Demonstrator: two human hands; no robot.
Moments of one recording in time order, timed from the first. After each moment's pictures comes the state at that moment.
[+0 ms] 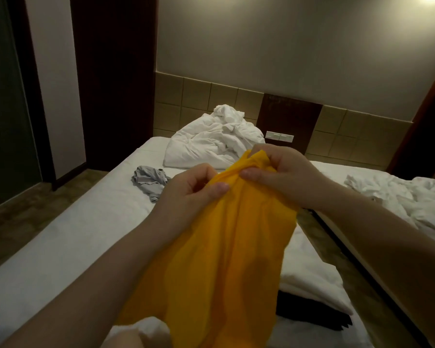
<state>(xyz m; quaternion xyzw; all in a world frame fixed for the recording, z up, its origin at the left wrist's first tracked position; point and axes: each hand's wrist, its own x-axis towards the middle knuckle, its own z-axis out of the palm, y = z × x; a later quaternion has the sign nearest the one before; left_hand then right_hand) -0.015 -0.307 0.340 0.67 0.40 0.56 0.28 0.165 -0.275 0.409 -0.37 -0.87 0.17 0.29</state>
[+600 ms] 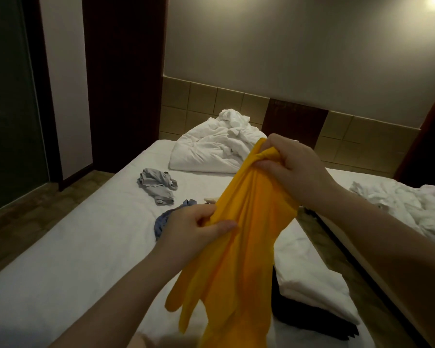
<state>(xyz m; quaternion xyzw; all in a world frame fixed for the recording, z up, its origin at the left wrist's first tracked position) -0.016 -0.312 0.304 0.64 0.49 0.51 0.29 0.159 -0.258 0.409 -0.39 -0.86 -0.06 0.33</state>
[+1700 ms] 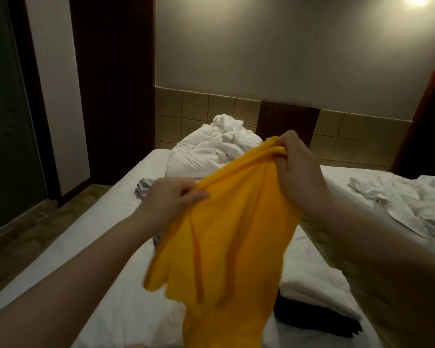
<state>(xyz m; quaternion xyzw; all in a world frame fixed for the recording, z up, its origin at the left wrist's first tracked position) -0.043 -0.265 0.338 0.73 0.53 0.42 0.09 0.183 -0.248 0.397 -0.47 -0.75 -0.06 0.46</state>
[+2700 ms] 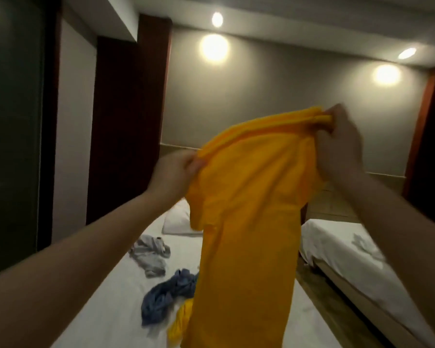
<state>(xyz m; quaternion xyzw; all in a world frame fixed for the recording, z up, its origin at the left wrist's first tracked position) -0.040 -0.218 0.470 0.70 0.47 0.54 -0.06 0.218 -0.217 0.539 -0.43 -0.67 -0.23 0.56</state>
